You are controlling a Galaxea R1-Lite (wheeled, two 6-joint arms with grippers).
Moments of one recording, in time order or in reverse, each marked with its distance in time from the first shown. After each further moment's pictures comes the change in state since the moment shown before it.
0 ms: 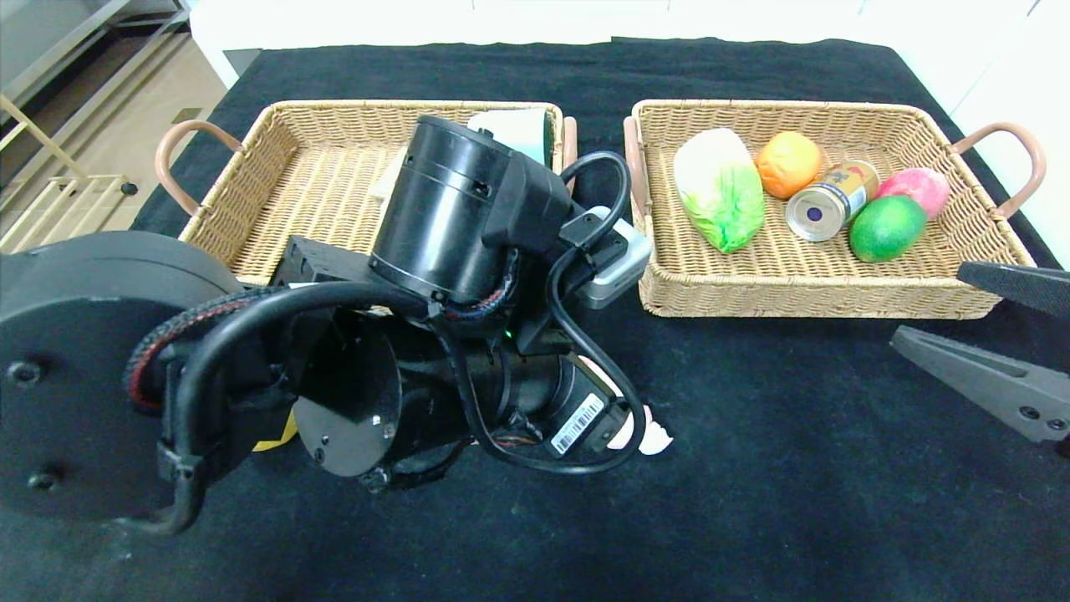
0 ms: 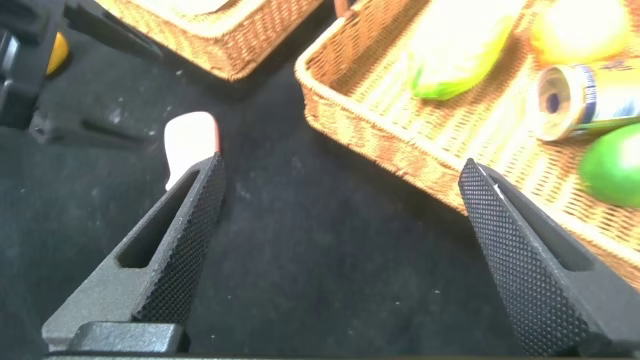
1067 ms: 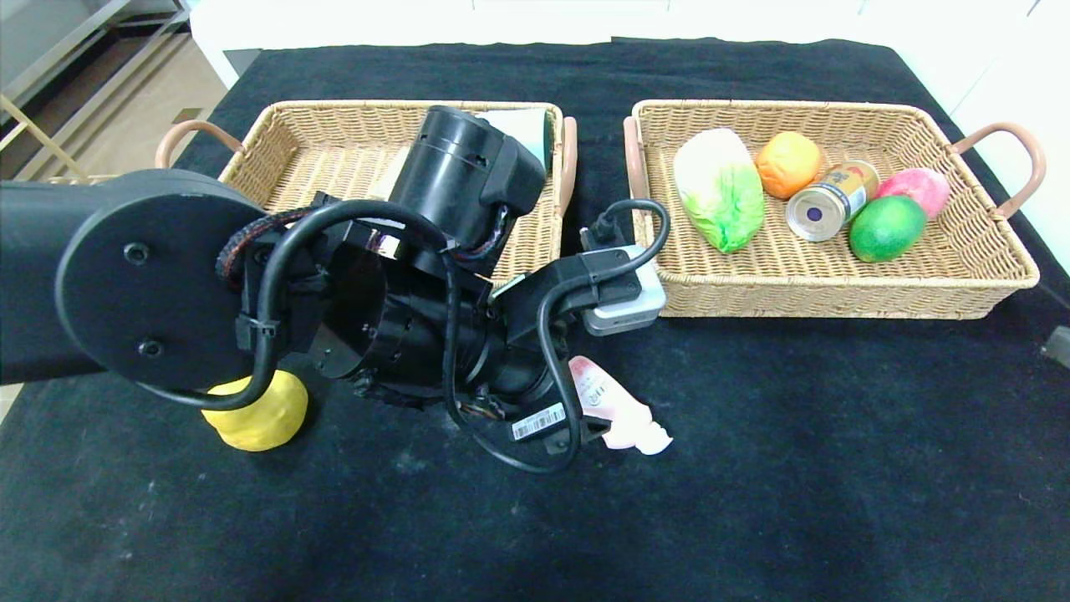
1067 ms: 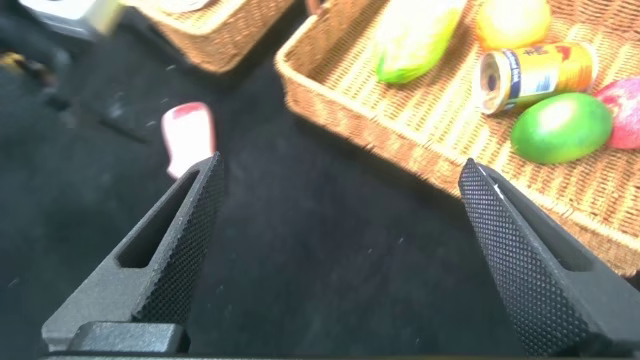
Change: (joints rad) left arm 0.119 0.074 -0.154 0.184 -0.287 0.459; right arm -0.151 -0.191 -0.147 0.370 0.089 -0.003
